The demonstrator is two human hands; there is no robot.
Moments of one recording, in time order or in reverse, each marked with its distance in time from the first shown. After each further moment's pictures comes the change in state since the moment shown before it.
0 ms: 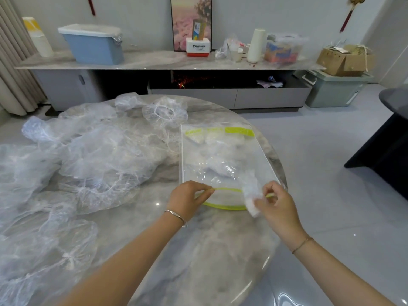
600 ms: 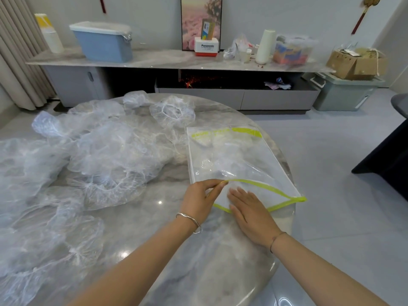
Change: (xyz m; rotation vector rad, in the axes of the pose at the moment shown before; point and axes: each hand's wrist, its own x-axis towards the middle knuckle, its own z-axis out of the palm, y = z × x) left_hand -0.008 0.024 0.001 -0.421 0.075 -0.014; right_hand 0.017 0.041 0.049 -0.870 -0.527 -0.406
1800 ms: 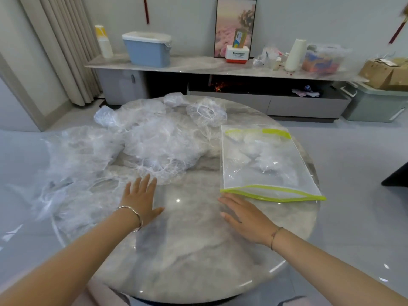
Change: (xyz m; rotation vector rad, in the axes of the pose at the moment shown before) left_hand -0.099 -0.037 -0.185 1.347 -0.311 -0.462; right_hand -0.023 -0.106 -0.012 0.120 -0.157 -0.211
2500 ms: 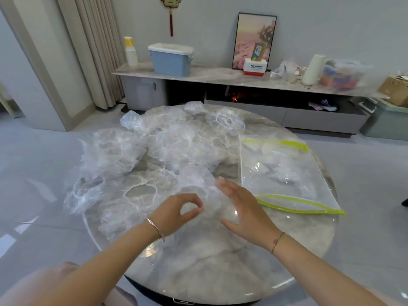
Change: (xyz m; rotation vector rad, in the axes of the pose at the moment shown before) left_hand -0.036 0.002 -0.008 -0.929 0.303 0.525; right_hand 0.022 -0.051 -0.002 -0.028 0.302 -0.293
